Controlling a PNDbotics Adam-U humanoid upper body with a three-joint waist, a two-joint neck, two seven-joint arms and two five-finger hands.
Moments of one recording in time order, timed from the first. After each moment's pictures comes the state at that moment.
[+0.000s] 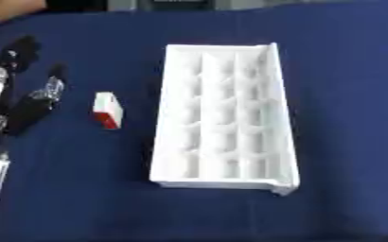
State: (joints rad) left arm -0.22 0.23 -0.01 -1.88 -0.51 0.16 0.05; right arm -0.16 -0.31 -0.29 -1.98 -0.10 -0.12 -0.05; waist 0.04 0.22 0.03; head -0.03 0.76
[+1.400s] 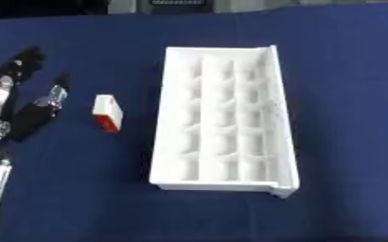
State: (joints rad) left arm -0.20 0.26 -0.02 -1.83 -0.54 0.17 0.04; right arm -0.16 -0.31 -0.29 -1.98 -0.10 -0.12 -0.05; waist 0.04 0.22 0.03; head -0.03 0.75
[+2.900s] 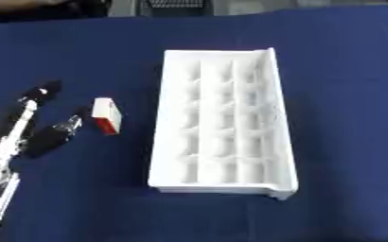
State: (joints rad) left arm -0.19 0.34 -0.08 -1.73 -0.62 0.21 -0.05; right arm -0.15 -0.31 -0.29 -1.98 -0.10 -0.12 -0.04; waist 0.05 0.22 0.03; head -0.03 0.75
